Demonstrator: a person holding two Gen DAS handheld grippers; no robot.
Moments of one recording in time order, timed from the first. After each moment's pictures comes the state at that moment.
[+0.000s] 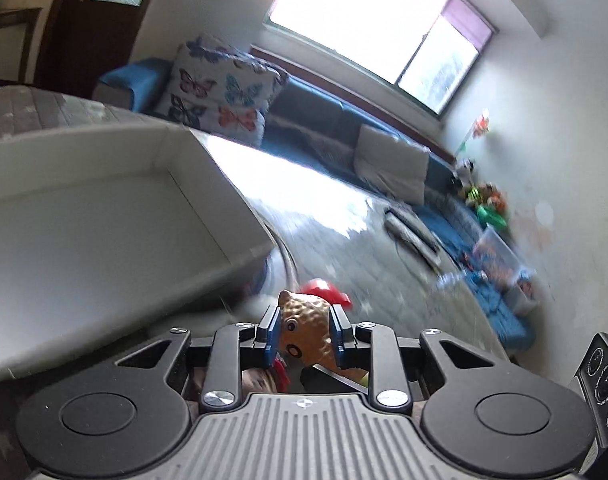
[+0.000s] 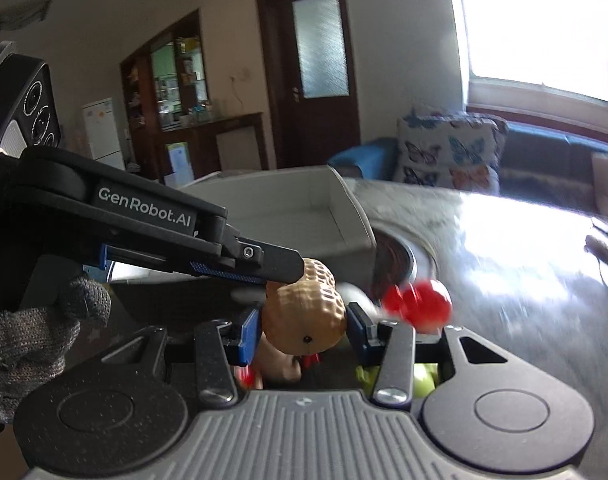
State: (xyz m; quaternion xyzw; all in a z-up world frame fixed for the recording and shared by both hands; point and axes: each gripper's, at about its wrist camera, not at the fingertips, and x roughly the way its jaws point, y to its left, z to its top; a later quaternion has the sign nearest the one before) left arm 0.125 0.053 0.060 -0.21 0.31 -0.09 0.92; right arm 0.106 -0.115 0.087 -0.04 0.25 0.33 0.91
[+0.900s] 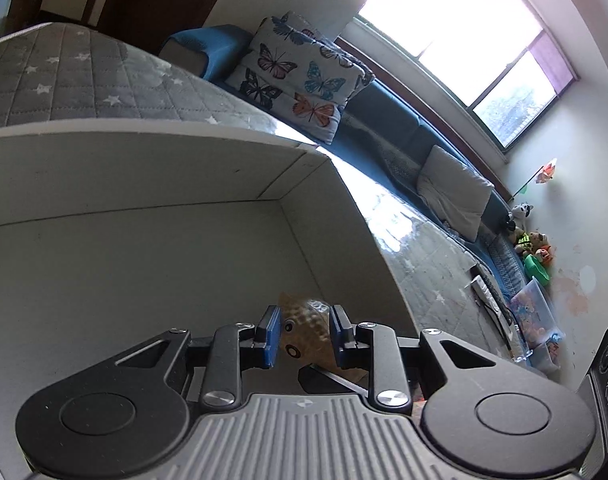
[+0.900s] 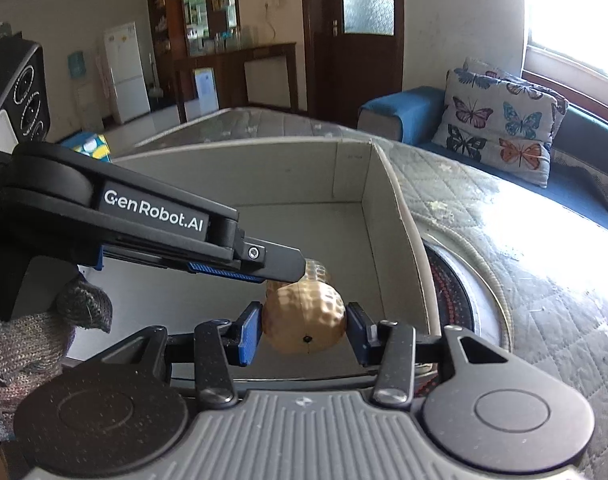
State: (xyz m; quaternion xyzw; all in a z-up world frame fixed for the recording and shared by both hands) left arm 0.238 0.153 0.010 -0.30 0.35 -0.02 0.89; right arm 0.241 0.000 0.065 -0.12 0.34 0.36 0.86
